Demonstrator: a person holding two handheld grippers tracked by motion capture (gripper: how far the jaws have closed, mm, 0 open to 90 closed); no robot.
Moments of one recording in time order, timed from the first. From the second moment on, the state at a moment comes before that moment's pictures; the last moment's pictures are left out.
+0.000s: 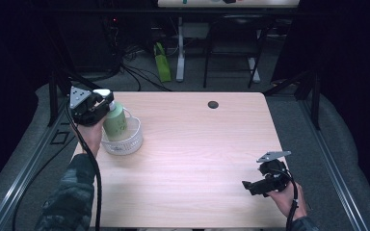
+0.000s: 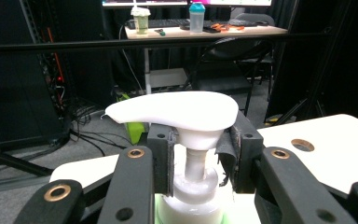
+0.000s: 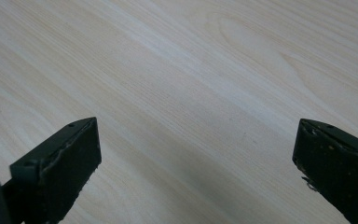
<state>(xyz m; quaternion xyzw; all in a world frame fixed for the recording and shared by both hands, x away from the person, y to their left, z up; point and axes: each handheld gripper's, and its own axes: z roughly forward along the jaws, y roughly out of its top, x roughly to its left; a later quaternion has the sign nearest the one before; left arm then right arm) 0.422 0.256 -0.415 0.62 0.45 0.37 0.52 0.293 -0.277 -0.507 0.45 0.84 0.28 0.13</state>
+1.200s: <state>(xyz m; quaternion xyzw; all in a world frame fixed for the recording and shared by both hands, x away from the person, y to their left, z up) 0.407 0.266 -0.425 0.62 0.46 0.37 0.52 0.292 -0.277 -0.505 0.45 0.84 0.28 0.13</state>
